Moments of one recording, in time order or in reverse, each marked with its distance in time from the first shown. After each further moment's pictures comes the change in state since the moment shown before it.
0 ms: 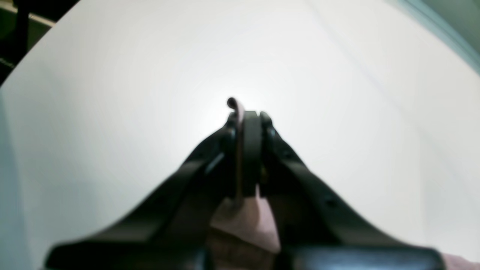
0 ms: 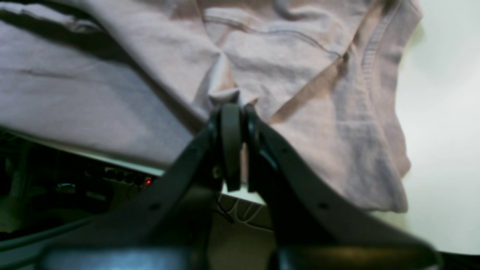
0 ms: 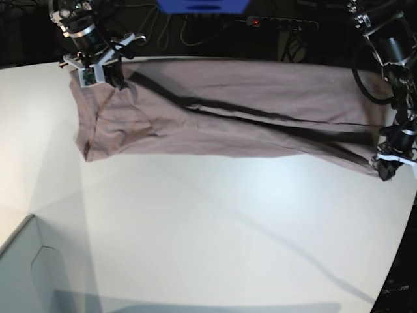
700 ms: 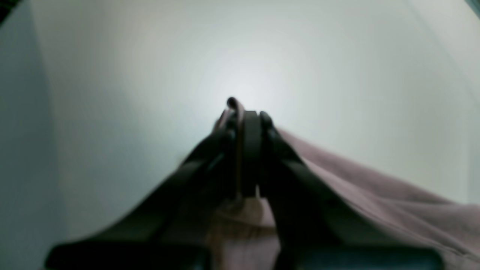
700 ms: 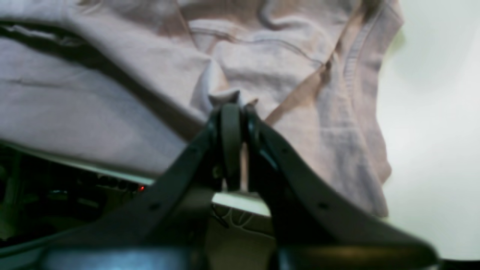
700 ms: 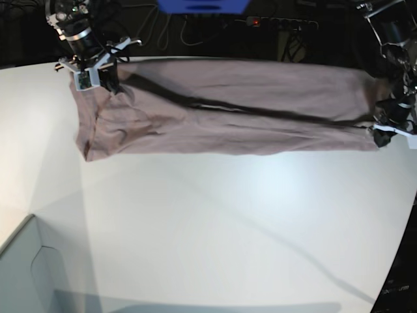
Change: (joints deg) left arm 5.7 -1.1 -0.2 -5.7 -0.3 -0.2 -0.3; right arm 1.2 0.3 1.2 0.0 0.2 0.0 0.2
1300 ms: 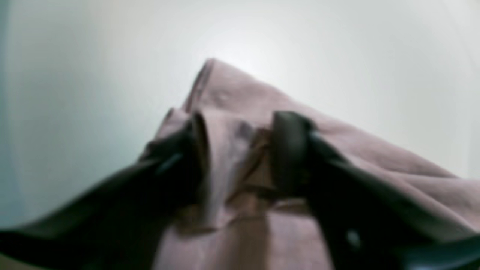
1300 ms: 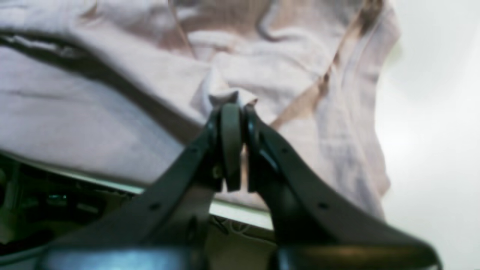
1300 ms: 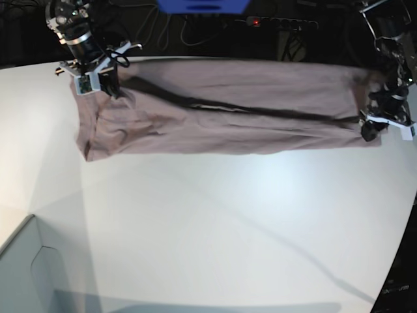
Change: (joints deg) left arm 2.1 1.2 0.1 -0.1 -0.8 -0.4 0.1; right arm 1.3 0.7 -0.2 -1.1 0.1 0.0 0.0
